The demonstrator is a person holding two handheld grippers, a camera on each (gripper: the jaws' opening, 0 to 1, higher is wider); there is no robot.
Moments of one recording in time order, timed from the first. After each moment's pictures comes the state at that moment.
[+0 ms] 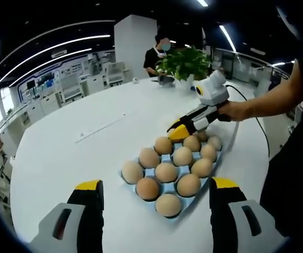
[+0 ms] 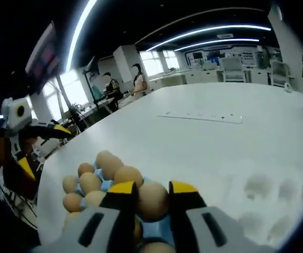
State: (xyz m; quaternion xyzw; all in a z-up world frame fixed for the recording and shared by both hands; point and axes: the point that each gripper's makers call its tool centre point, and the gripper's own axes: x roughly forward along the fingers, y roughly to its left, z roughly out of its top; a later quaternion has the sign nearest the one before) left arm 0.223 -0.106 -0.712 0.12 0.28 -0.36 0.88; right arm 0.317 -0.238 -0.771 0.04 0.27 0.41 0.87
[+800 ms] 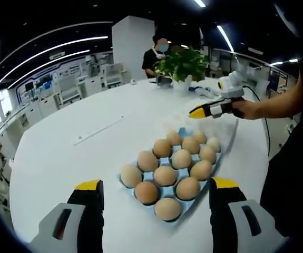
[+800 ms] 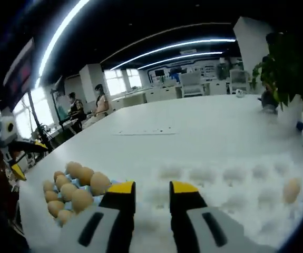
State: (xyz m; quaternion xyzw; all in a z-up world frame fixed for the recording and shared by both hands) left arm 0.234 -0.111 -0.712 0.12 0.27 -0.37 0.88; right arm 0.331 -0.390 -0.748 0.05 0.20 0.19 0.96
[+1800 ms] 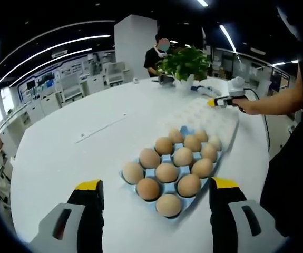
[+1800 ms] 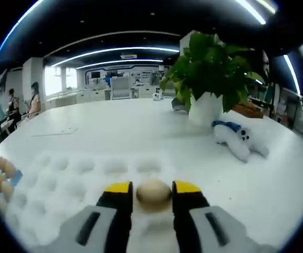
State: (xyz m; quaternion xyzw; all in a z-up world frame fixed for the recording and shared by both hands) left arm 0.235 -0.103 -0.715 0.12 0.28 -0.36 0.88; right arm 0.341 -0.570 -0.775 0.00 0.21 -0.05 0.98
